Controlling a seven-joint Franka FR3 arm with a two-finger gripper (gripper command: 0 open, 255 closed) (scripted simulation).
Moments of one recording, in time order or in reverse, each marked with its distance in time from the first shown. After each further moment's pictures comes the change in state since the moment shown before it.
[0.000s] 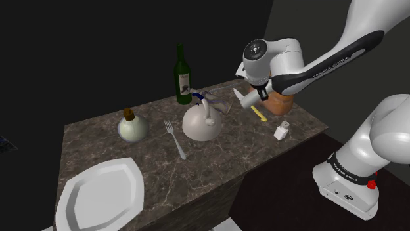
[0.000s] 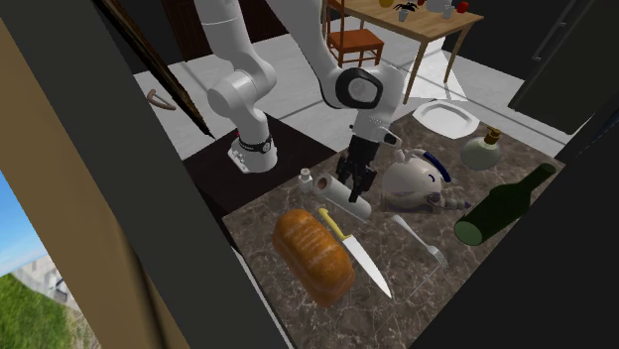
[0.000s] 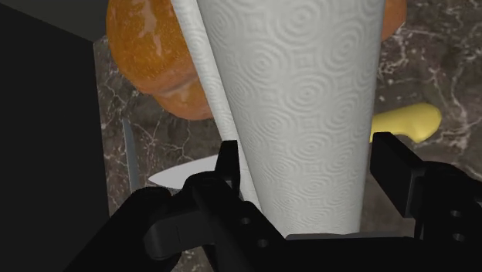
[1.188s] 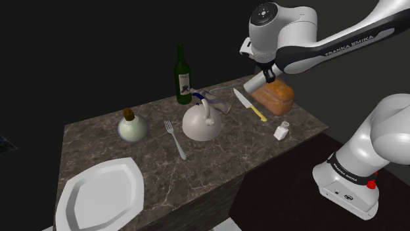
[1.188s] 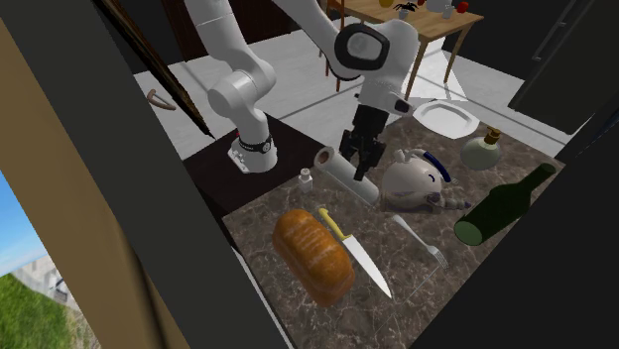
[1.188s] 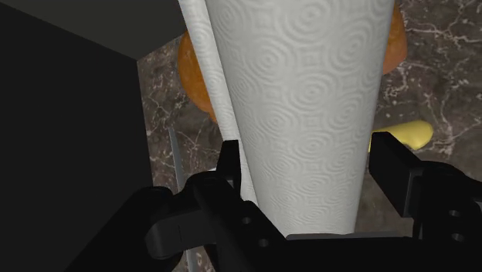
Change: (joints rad) arm 0.027 -0.165 -0.001 0.080 0.128 -0.178 -0.197
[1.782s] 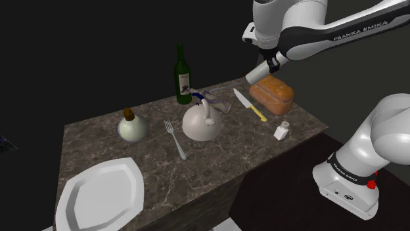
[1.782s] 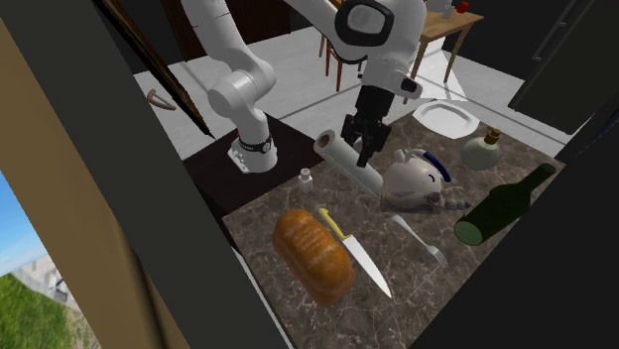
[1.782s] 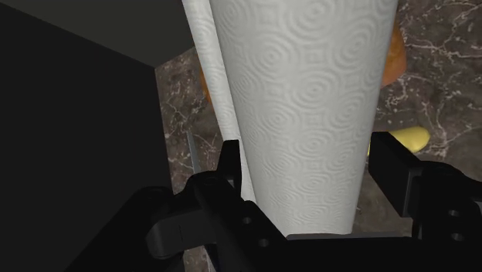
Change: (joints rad) arm 0.010 -0.056 0.001 0.068 0.042 -0.098 -0.084
